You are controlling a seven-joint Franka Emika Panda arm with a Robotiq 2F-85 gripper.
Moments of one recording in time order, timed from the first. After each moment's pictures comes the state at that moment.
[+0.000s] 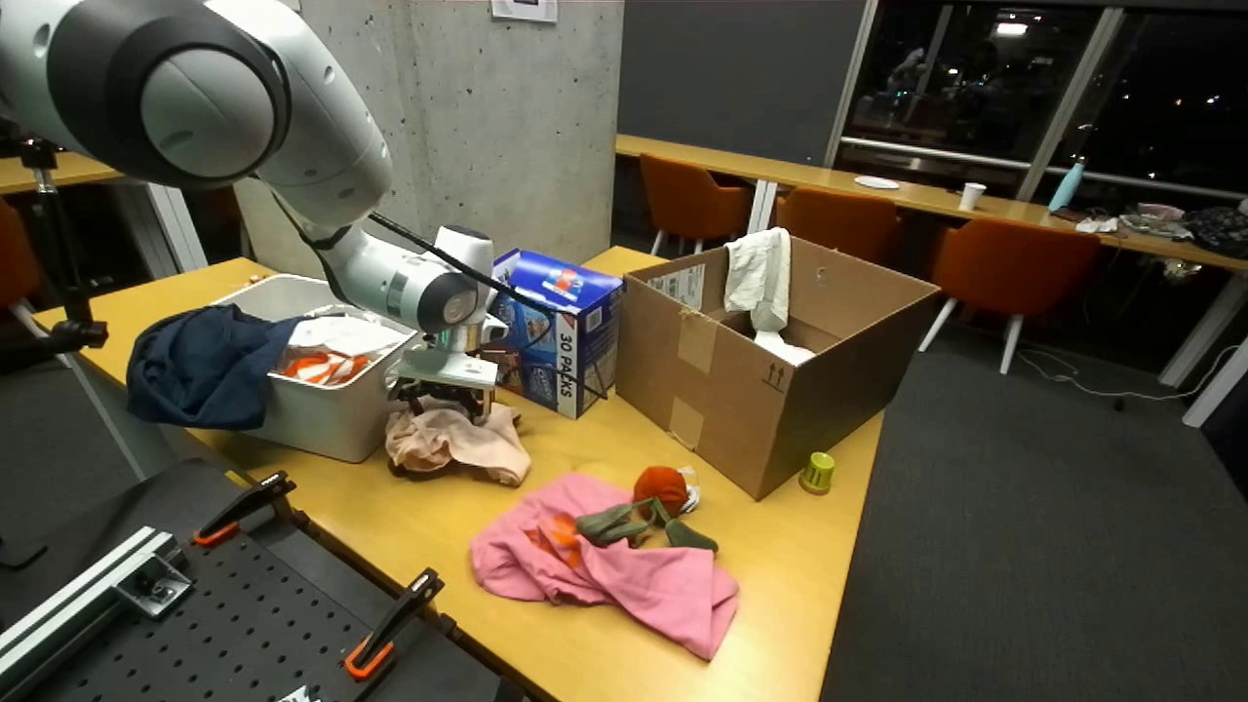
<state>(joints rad) 0.02 0.95 0.20 -1.64 -0.09 2.40 -0.46</state>
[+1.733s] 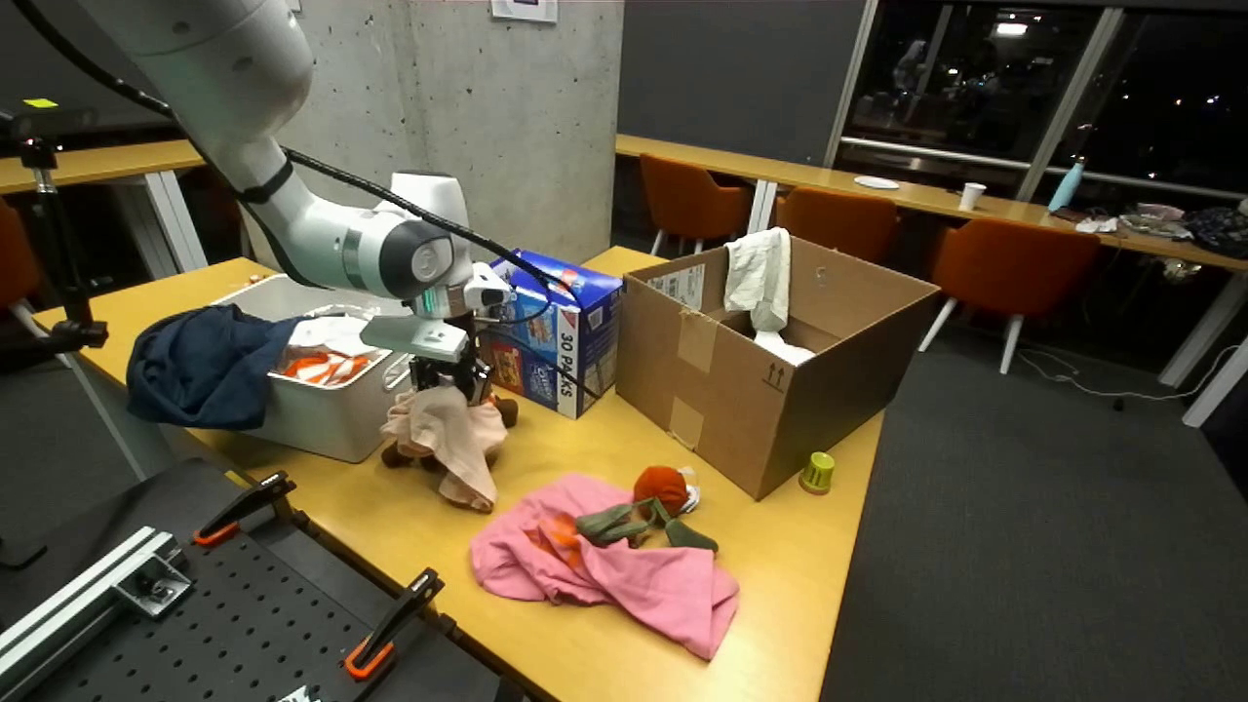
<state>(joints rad) 0.11 0.59 0.02 -2.03 -0.15 2.60 -0.04</state>
